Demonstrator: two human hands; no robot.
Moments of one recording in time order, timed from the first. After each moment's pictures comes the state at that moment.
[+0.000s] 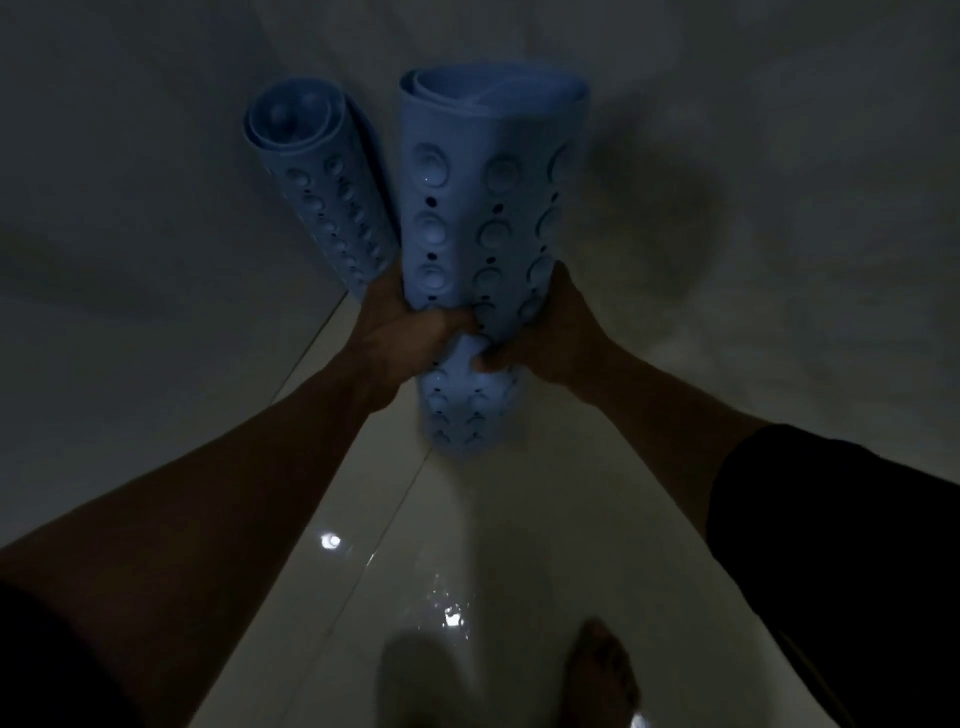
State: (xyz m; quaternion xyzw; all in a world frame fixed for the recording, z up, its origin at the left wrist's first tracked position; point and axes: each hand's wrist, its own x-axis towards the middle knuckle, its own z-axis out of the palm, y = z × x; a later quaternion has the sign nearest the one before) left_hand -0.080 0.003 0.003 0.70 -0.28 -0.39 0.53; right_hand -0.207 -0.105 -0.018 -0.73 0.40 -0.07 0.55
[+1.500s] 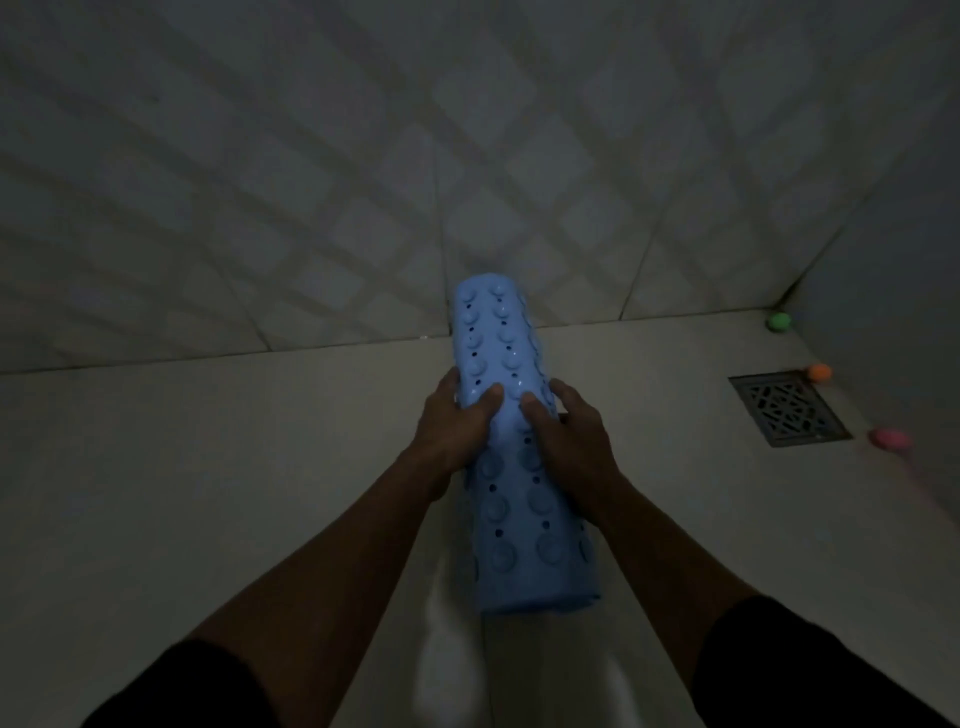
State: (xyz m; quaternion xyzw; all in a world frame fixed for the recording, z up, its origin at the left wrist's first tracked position) left_hand -0.641 -0.034 -0.234 0.61 -0.40 -0.54 0.42; right_hand -0.776 -0.024 -0.250 -0.46 0.64 -0.37 0.49
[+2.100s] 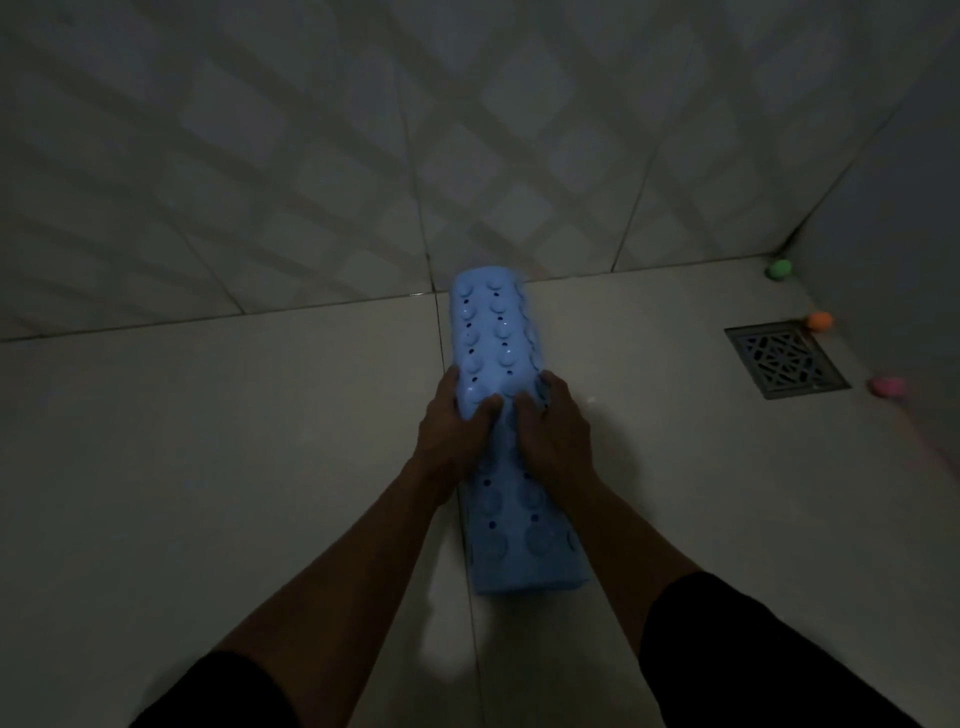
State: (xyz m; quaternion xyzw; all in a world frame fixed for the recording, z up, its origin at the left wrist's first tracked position) left_hand -0.657 -0.013 -0.292 0.64 -0.45 -0.50 0.36; right_hand -0.778 -0.006 -0.290 -0.48 0.69 -0.33 0.43
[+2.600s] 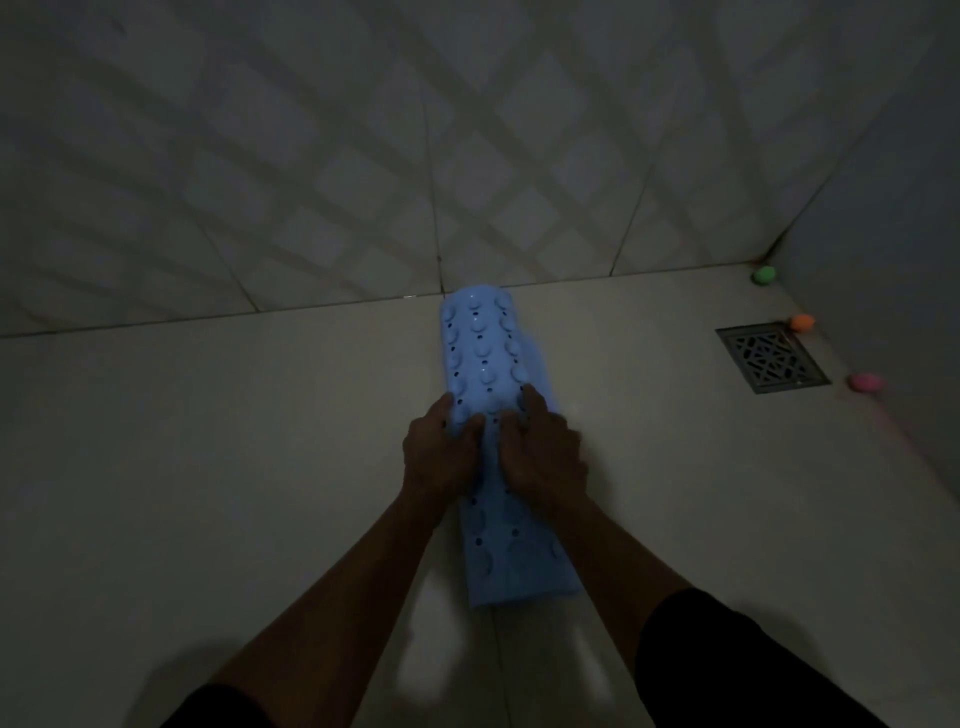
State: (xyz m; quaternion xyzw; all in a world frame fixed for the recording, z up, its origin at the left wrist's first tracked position) left_hand -0.626 0.026 -0.290 0.69 -0.51 -0.40 0.32; right_hand -0.747 0.024 -0.292 -0.53 0.74 -0.20 0.37
